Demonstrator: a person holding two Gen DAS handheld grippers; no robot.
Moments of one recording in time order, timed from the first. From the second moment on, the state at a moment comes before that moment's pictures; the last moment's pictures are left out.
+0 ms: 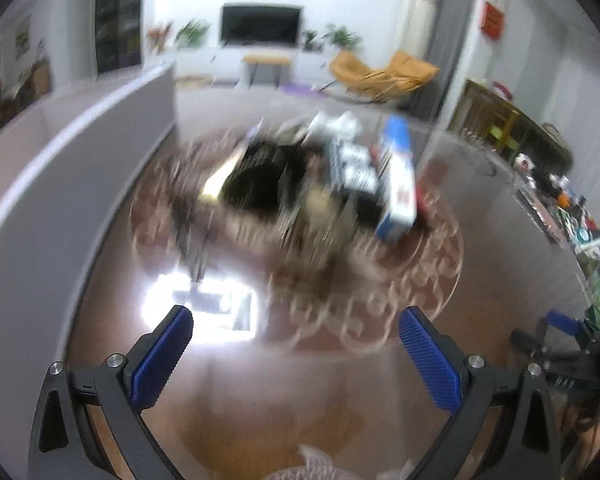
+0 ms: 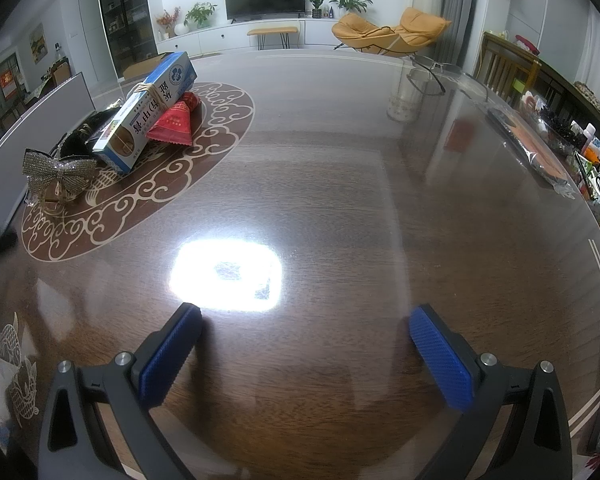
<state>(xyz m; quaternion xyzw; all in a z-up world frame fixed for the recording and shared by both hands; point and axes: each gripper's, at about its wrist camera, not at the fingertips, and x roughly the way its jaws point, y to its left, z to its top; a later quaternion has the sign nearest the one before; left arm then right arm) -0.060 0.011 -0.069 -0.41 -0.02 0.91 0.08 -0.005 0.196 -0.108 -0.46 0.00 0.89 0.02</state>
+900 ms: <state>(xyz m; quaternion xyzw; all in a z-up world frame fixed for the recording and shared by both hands) -0.125 0.042 -0.100 -0.46 0.05 0.88 0.11 -0.005 0.195 -0.109 -0.46 0.00 0.89 0.02</state>
